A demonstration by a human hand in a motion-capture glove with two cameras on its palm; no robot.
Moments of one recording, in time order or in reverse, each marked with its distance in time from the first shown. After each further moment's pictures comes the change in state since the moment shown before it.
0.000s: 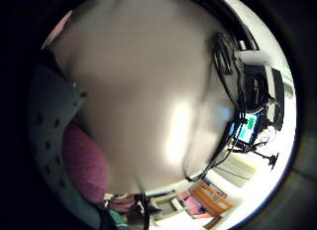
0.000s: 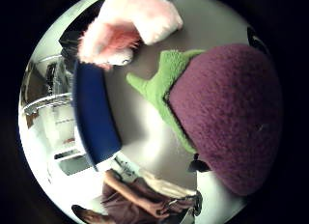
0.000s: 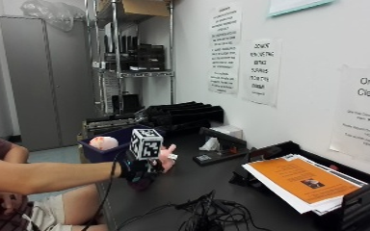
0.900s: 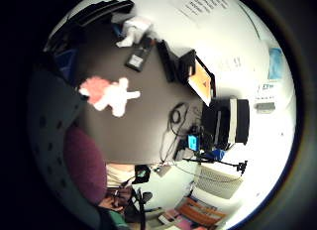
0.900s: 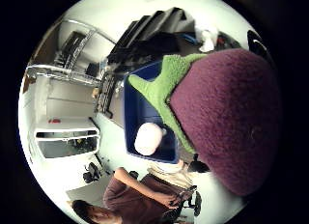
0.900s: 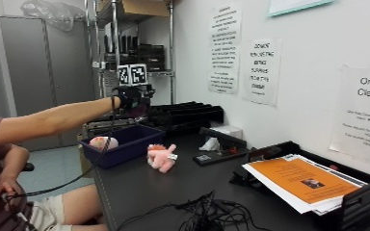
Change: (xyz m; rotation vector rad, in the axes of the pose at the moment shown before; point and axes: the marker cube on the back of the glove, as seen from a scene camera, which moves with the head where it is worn) arm -0.200 -0.018 -0.211 0.199 0.201 -0.227
